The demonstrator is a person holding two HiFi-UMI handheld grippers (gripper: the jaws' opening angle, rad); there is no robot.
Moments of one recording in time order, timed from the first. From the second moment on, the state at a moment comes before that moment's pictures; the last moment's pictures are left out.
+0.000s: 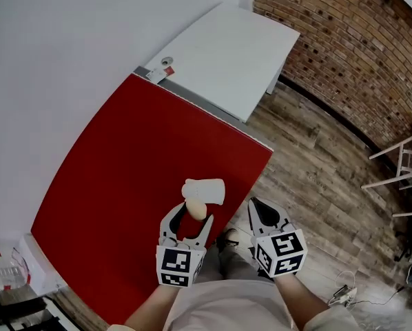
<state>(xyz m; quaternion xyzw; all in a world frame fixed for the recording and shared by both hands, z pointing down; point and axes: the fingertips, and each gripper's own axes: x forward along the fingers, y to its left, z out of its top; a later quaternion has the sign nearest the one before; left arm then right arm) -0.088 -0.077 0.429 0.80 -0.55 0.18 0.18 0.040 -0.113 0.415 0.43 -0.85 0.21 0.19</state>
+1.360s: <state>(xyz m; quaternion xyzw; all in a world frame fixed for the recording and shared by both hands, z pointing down) -0.086 -0.113 0.525 0.87 -0.33 0.36 0.07 0.017 -0.150 0.485 0.43 -0.84 0.25 0.21</state>
